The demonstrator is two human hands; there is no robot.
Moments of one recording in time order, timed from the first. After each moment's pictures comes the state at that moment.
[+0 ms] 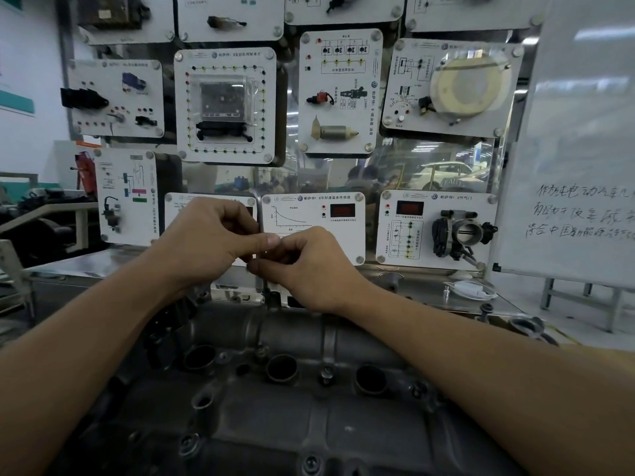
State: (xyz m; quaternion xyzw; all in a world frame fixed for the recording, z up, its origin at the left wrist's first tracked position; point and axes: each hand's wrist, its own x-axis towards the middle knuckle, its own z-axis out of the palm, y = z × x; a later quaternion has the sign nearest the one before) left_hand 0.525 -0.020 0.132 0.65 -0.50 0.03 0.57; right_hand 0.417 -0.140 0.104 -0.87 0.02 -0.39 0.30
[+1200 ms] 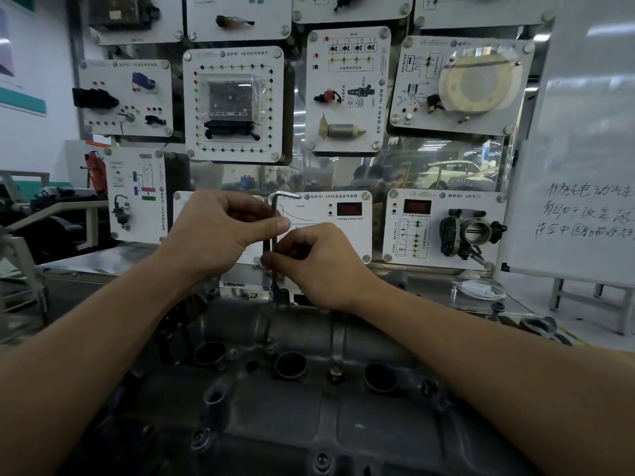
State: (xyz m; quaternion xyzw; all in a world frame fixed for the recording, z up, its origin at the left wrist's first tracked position) left_hand 0.522 -0.019 0.132 0.60 -0.50 0.04 0.62; right_hand 0.417 -0.142 0.104 -0.87 0.03 -0.41 0.29
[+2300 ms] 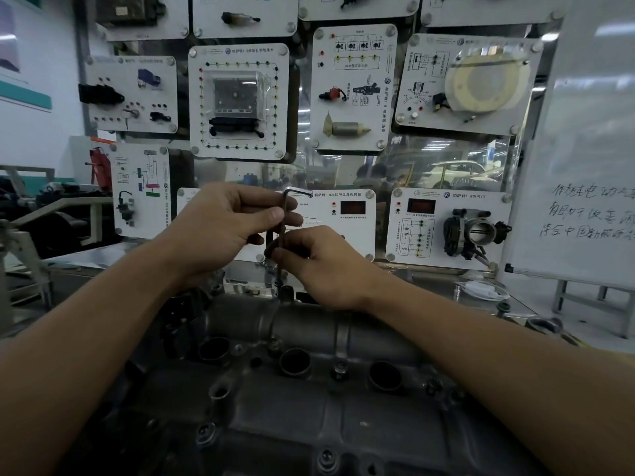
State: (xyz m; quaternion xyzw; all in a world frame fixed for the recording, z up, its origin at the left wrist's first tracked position) left_hand 0.522 -0.011 0.137 0.61 -0.56 -0.03 0.56; right_hand 0.412 -0.138 0.111 -0.92 0.02 -0.31 0.23
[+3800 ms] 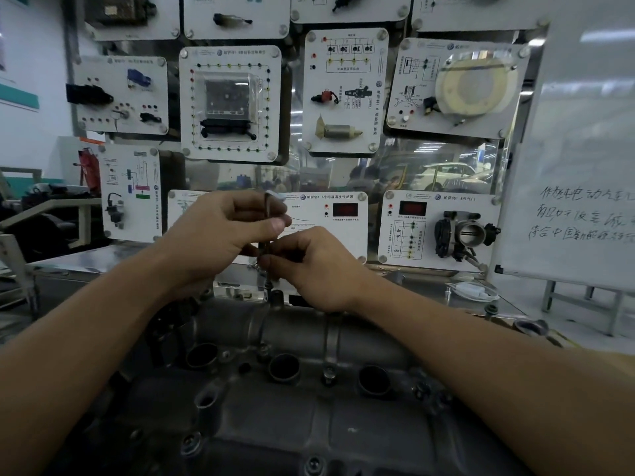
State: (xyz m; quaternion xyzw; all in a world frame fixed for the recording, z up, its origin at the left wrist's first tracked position) left_hand 0.519 -0.019 0.133 0.59 -0.54 -0.05 0.60; right_hand 0.411 -0.143 0.109 -0.90 0.01 -0.33 0.29
